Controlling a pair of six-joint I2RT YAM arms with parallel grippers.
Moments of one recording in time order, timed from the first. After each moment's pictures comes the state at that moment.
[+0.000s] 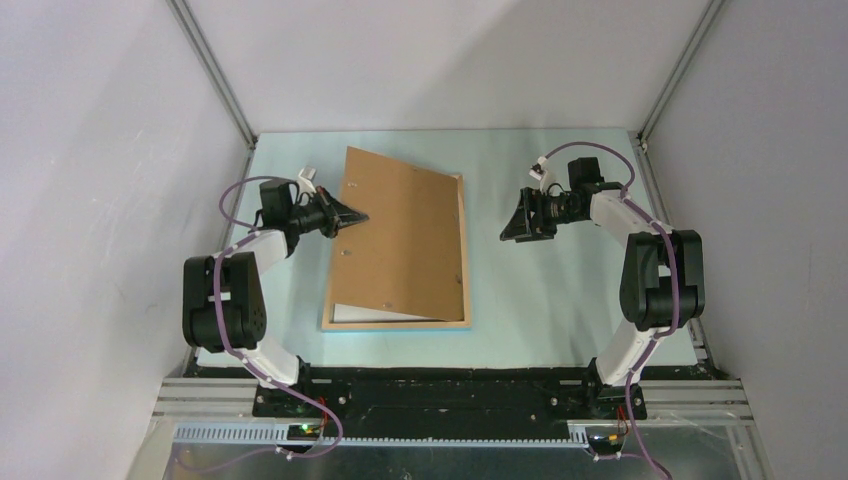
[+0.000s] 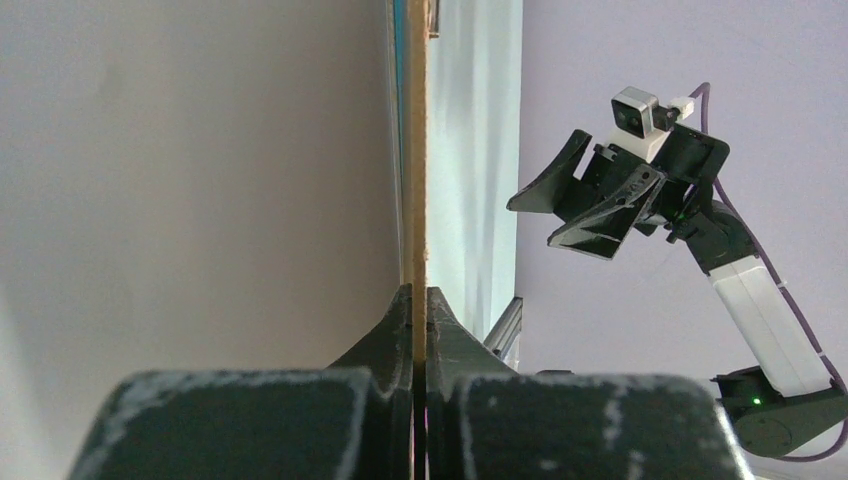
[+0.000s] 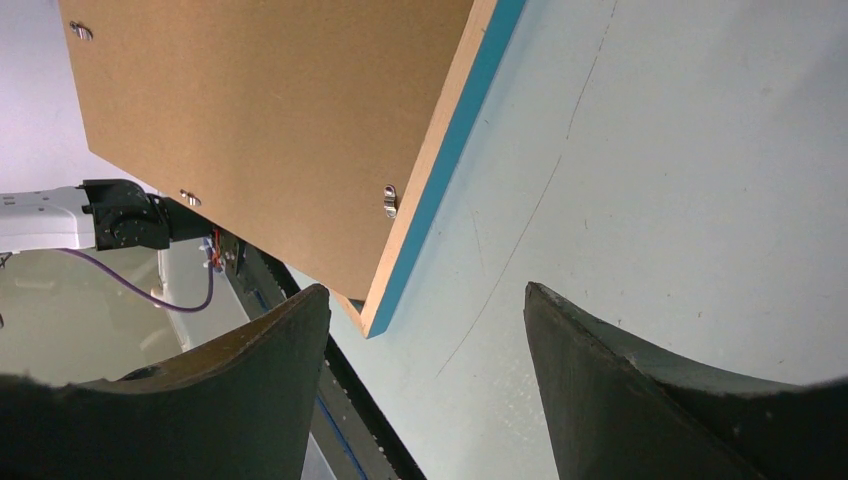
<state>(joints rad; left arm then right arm) 0.09 1.61 0.84 0.19 0.93 -0.81 0.07 1.76 1.22 -0.58 -0.91 0.00</state>
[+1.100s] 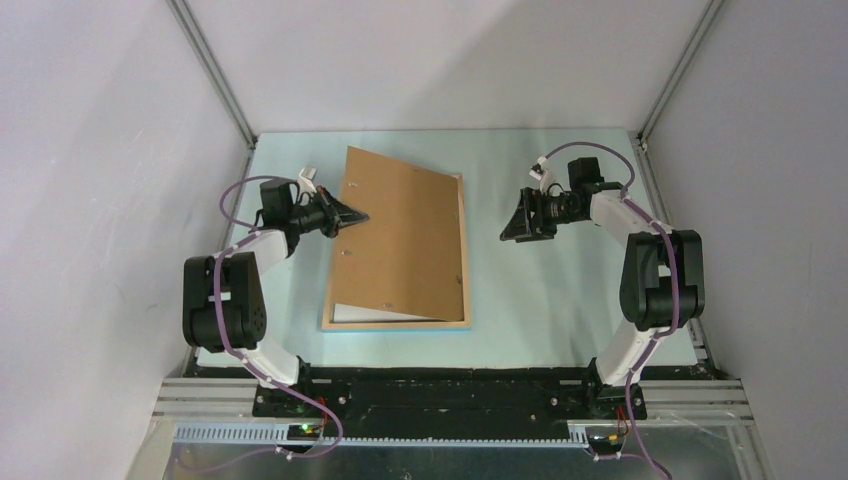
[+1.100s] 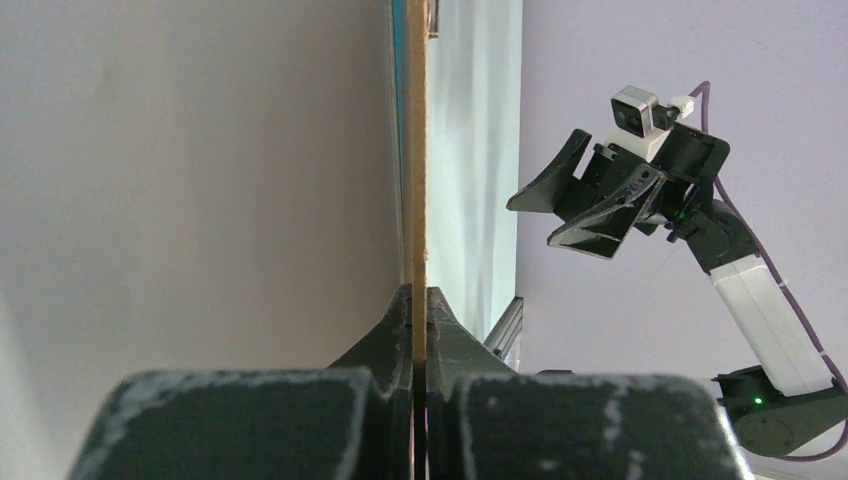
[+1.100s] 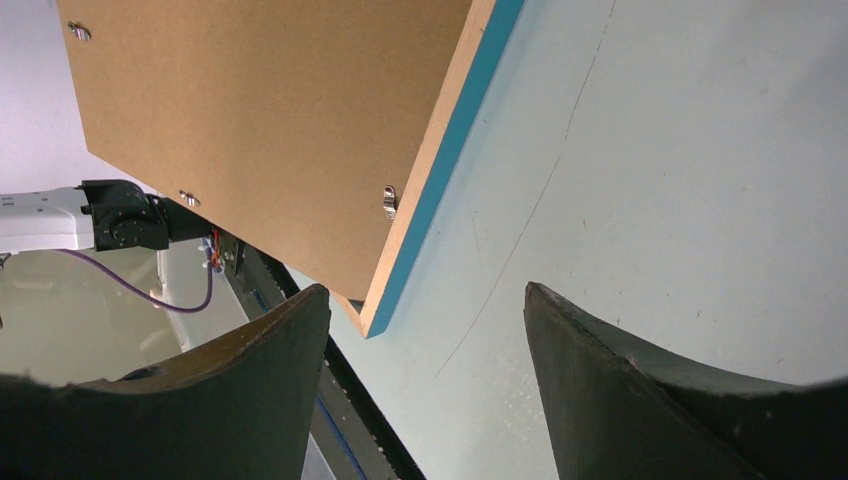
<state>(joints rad) 0.08 1.61 0.85 0.20 0.93 -0.81 0.07 1.76 1.22 -0.58 -0.90 0.00</state>
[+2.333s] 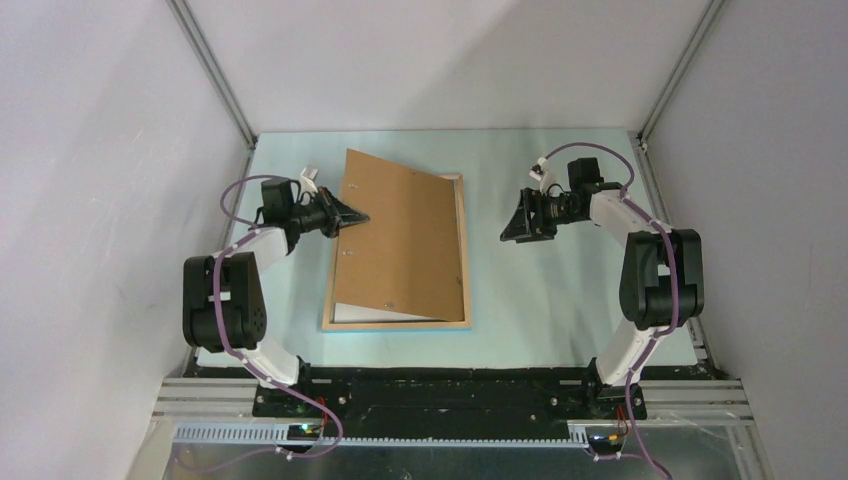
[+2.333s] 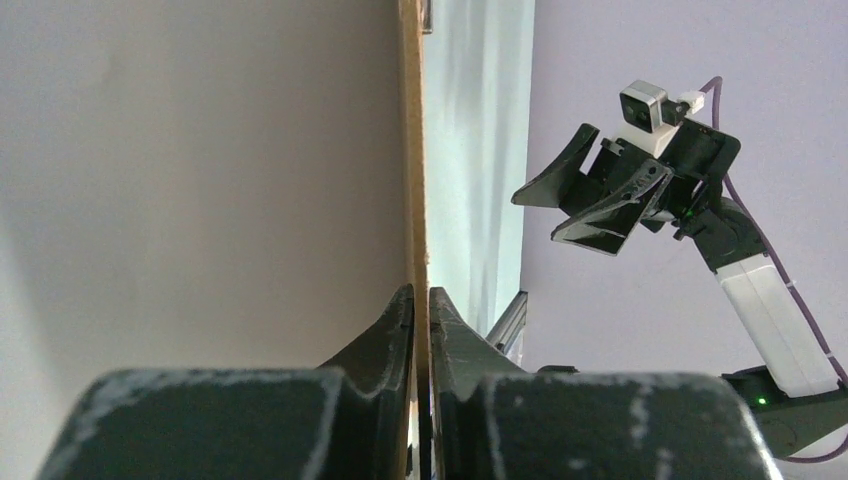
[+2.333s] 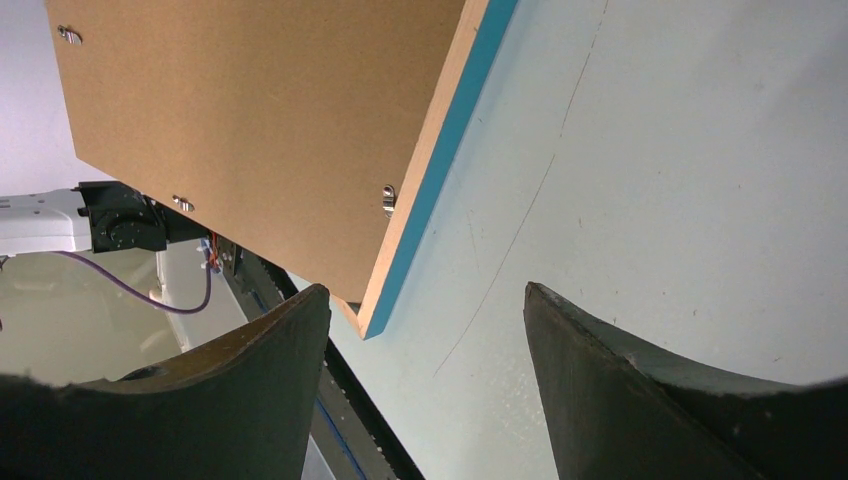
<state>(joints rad) 0.08 1.61 0.87 0.12 0.92 -0.78 0.07 1.77 1.22 -0.58 -0.90 0.00</state>
